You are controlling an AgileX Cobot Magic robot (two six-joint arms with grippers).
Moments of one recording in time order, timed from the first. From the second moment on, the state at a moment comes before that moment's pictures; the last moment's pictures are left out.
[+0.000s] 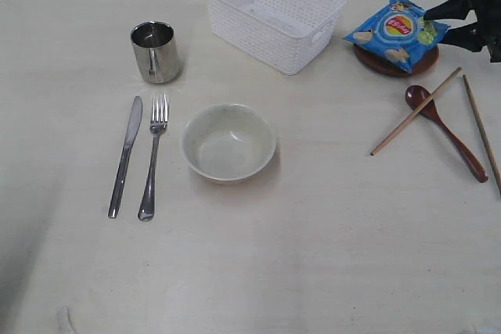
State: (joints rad) left arm -0.22 0.00 0.00 -0.17 0.34 0.11; right arm -0.36 2.35 -1.65 1.14 1.01 -0.64
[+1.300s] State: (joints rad) left arm -0.22 0.00 0.00 -0.17 0.34 0.11; right arm -0.38 1.85 -1.60 0.72 1.22 -0.41
